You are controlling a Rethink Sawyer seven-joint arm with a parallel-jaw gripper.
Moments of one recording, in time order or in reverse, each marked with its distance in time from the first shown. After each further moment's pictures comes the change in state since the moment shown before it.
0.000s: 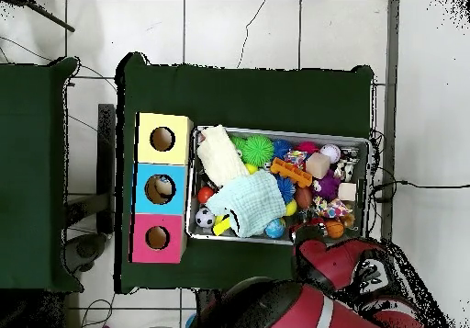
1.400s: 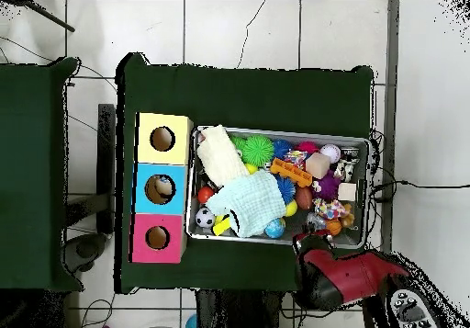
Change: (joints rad) arm -0.210 -0.223 0.230 0.186 -0.015 0.244 0.000
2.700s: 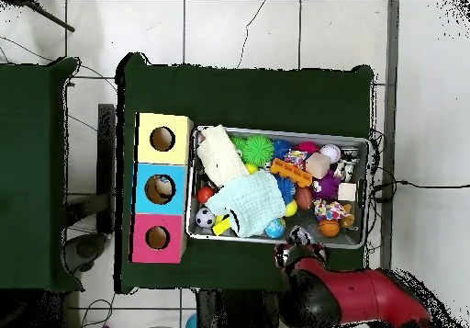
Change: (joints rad) arm -0.226 -0.403 0.392 0.321 0.308 0.375 0.000
